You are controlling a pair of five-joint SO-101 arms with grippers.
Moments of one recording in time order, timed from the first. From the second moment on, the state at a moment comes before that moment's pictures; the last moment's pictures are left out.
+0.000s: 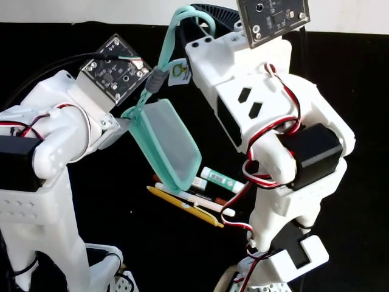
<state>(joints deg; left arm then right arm) -1.5 -27.7 -22.7 101.0 -41.2 -27.8 -1.4 -68.9 82.2 8.5</state>
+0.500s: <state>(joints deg) -1.7 -21.1 -22.7 96.4 -41.2 -27.8 -1.4 -68.9 83.4 8.5</state>
